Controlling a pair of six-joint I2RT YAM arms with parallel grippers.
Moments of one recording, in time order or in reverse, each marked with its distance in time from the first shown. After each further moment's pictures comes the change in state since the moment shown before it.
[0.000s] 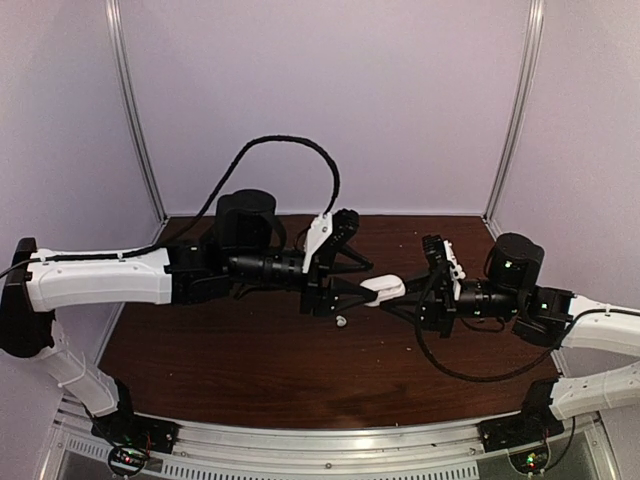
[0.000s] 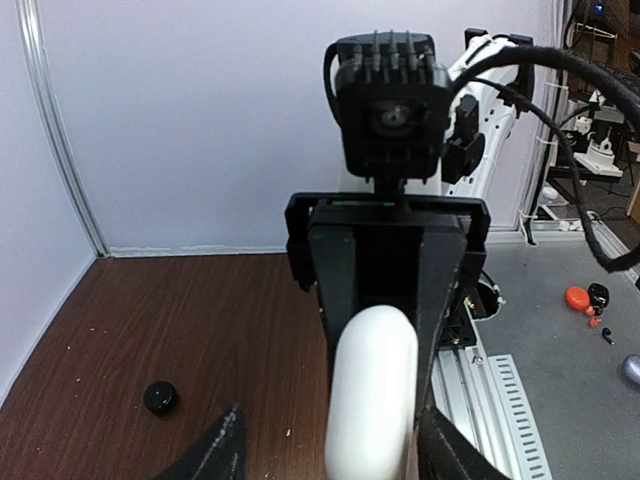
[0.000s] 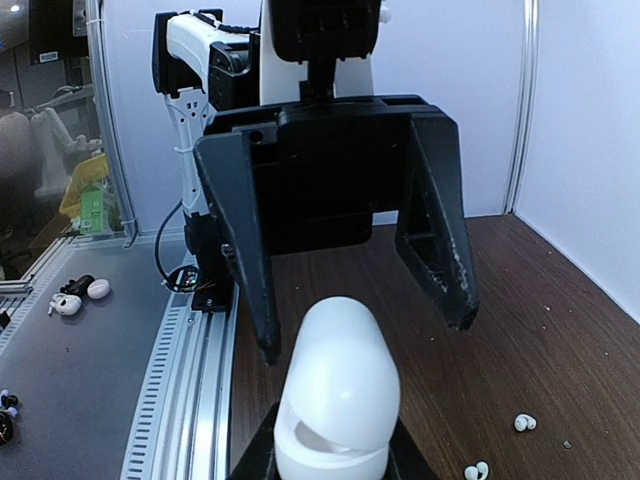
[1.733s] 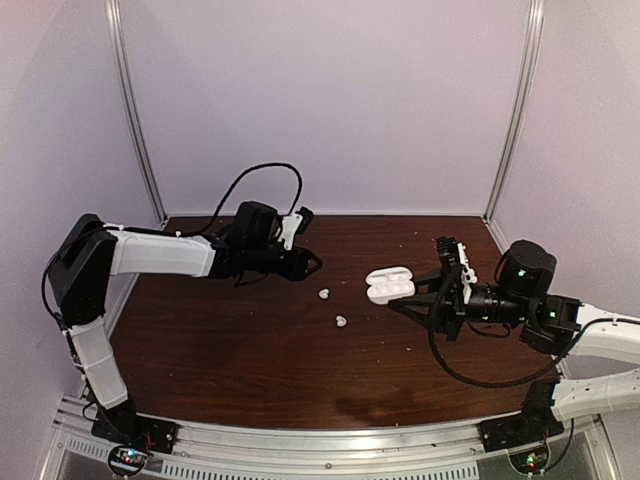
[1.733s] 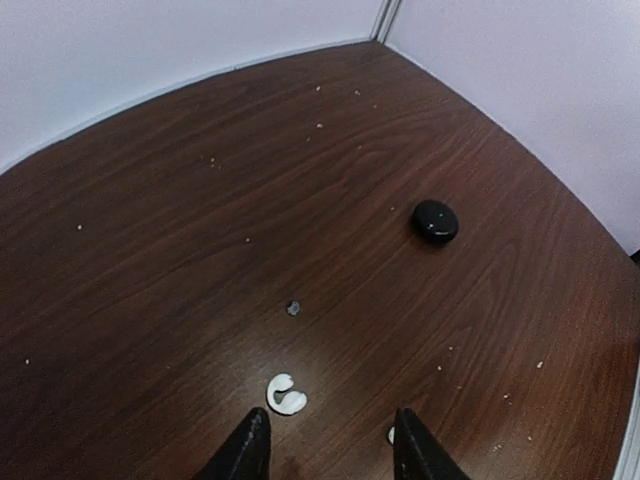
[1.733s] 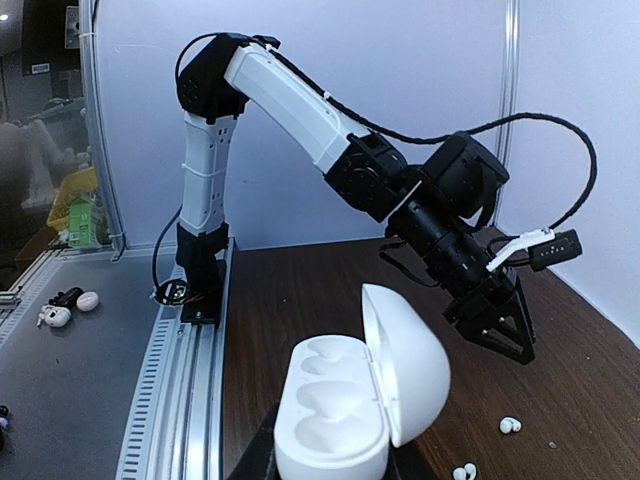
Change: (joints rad) left arm 0.370 0.295 0.007 -0.035 -0.246 -0.317; right arm 0.008 -0.079 -0.048 0.025 0.060 0.013
